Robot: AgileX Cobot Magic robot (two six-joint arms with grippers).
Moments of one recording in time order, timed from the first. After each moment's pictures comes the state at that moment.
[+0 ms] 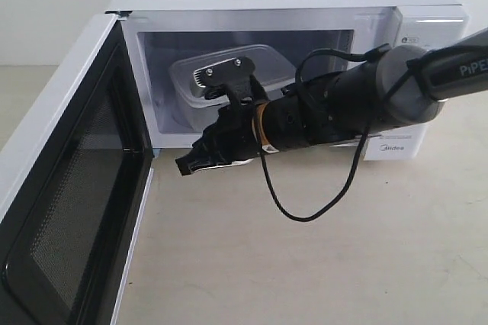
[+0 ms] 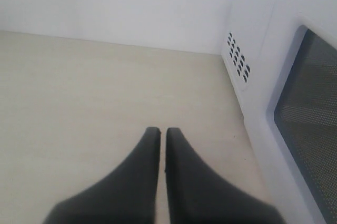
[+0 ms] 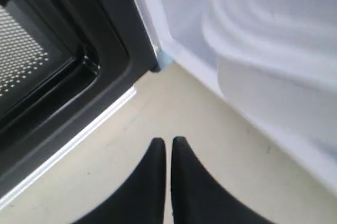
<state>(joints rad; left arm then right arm) 0.05 0.00 0.00 -0.13 0.29 0.04 0.63 2.00 -1.14 -1.24 -0.30 1.19</state>
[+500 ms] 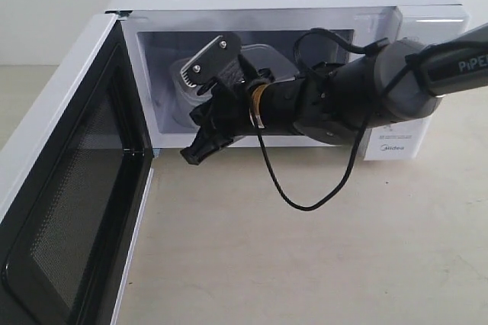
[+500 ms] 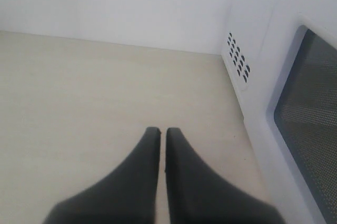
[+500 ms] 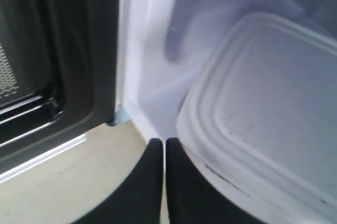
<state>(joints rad) 0.05 0.00 0.00 -0.13 0.29 0.04 0.63 2.00 -1.16 -0.67 -0.31 0.34</state>
